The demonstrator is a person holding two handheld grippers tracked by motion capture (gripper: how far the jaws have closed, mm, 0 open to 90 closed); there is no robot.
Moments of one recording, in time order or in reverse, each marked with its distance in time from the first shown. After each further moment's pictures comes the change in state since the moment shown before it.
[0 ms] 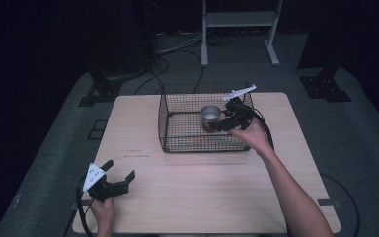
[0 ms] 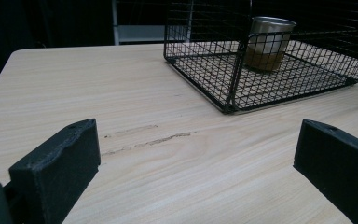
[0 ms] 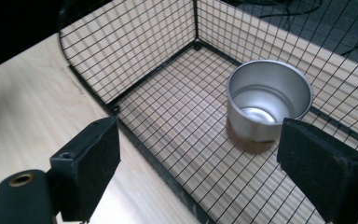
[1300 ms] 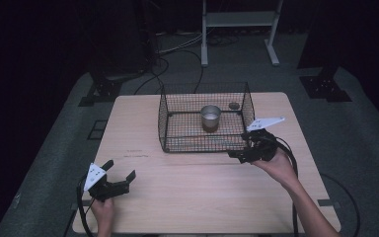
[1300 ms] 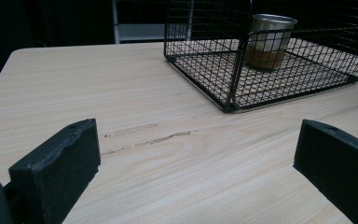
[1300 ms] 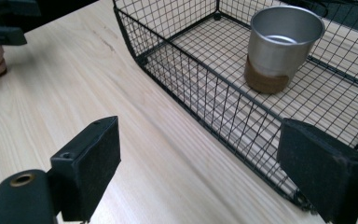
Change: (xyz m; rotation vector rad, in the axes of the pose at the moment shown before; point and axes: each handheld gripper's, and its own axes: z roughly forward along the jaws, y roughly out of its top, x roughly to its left) left arm -0.001 0.000 0.001 0.006 0.003 0.004; right arm 0.023 -0.085 -0.055 -0.055 0.027 -0.052
